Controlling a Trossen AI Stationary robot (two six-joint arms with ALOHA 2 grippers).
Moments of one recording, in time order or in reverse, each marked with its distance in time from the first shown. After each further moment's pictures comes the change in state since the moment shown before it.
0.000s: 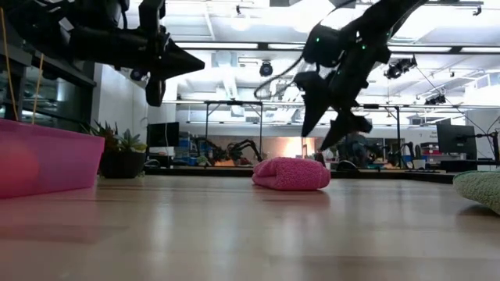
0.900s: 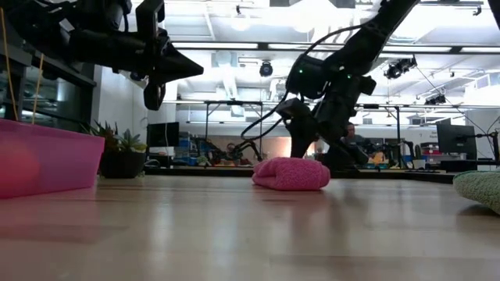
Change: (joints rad) left arm 0.000 0.000 0.000 -0.051 0.045 0.002; right arm 0.057 0.238 0.000 0.163 -0.173 0.186
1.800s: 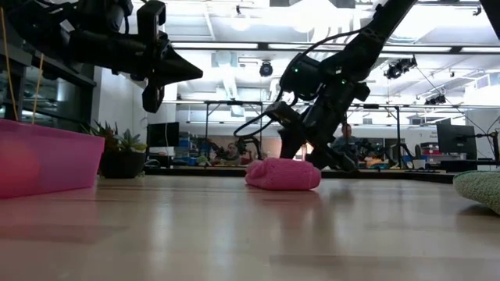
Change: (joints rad) left arm 0.006 0.000 0.000 -0.022 -0.003 -0.026; right arm 0.023 0.080 0.000 0.174 0.078 0.051
